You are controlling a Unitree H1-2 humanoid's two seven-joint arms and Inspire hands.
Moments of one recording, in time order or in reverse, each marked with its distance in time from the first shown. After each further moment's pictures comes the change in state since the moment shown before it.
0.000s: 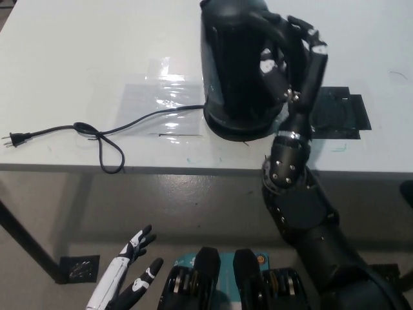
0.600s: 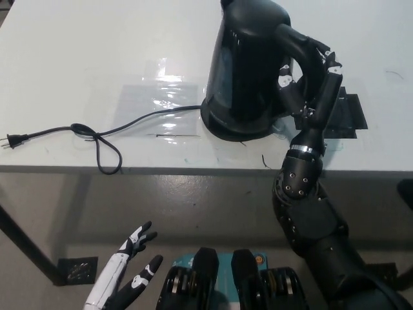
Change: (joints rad) left_arm -0.014 0.009 -0.001 0.003 0.000 -0.010 0.000; right_arm 0.032 -0.015 -0.004 0.029 0.067 -0.020 0.016
